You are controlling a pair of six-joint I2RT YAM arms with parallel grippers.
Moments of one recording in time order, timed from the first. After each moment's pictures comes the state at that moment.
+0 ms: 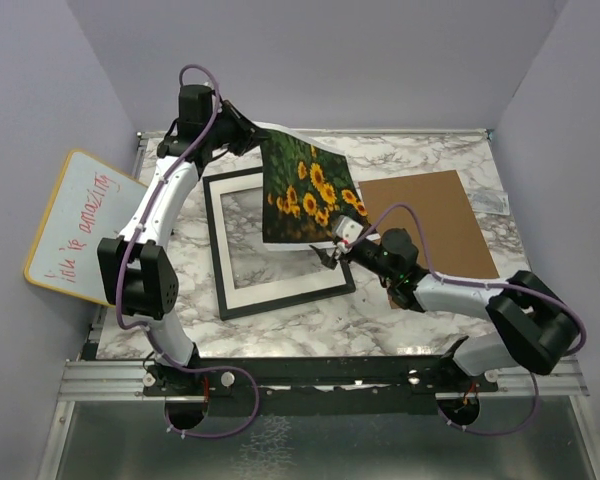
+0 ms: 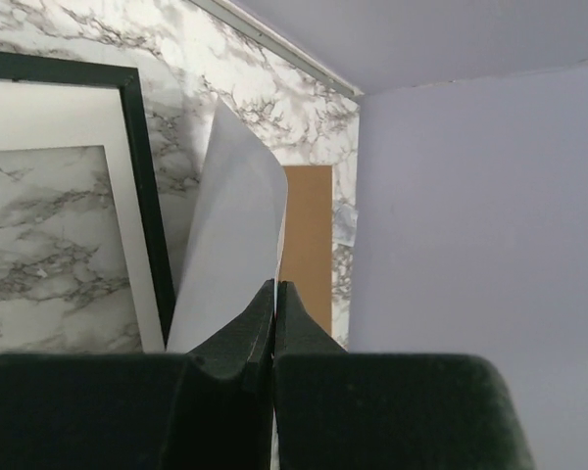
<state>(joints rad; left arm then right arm) -0.17 1.76 1.72 -0.38 0.47 -0.92 0.71 1.38 0.51 0.85 -0.25 -0.43</state>
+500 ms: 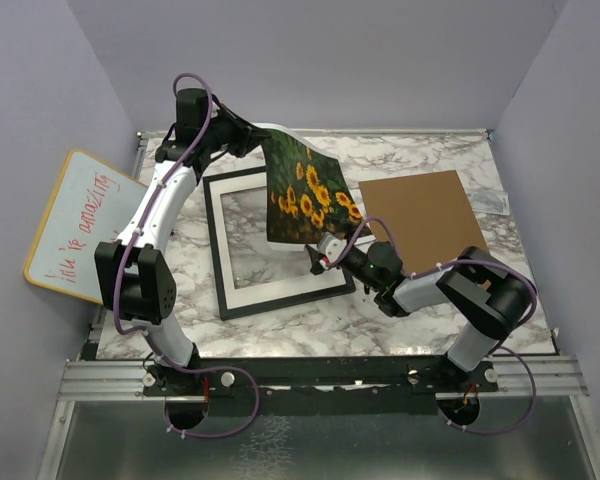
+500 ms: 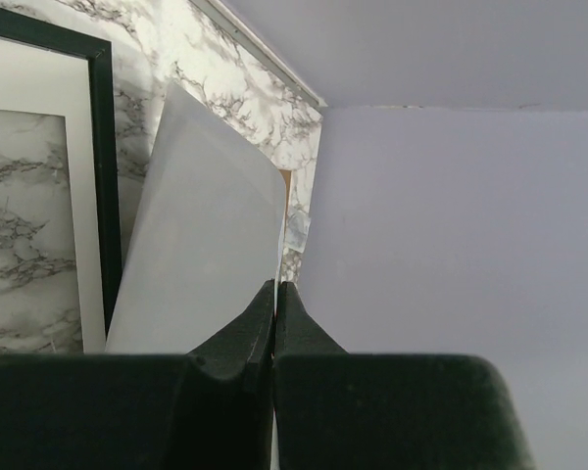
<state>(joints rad) -0.16 1.72 1.64 -0.31 0.47 -1.14 0.79 1.67 0.48 1.22 -0.10 -0.64</state>
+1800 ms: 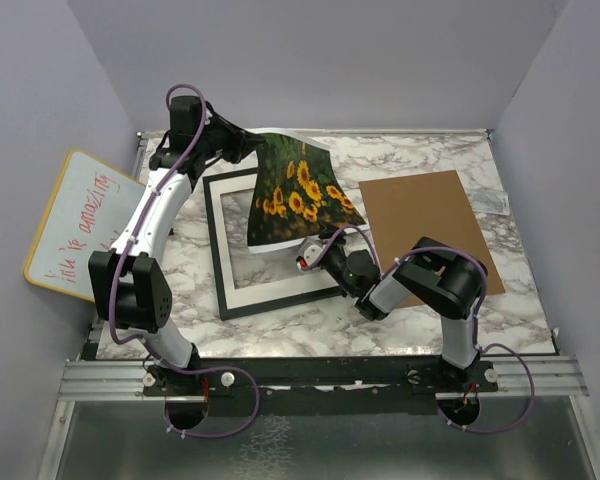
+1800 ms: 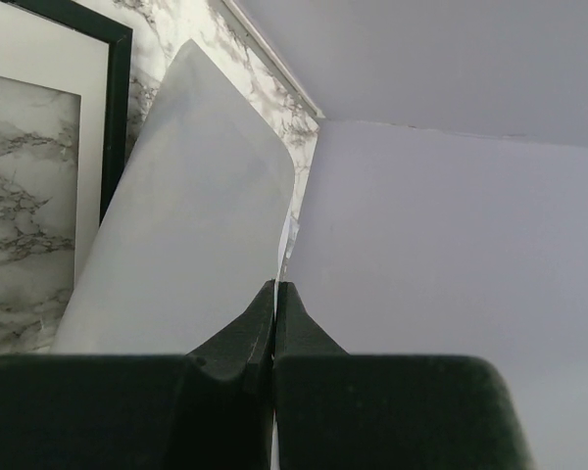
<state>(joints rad) -0.14 1.65 1.55 -0.32 0.46 -1.22 0.89 1.95 0.59 1.45 0.19 -0.77</state>
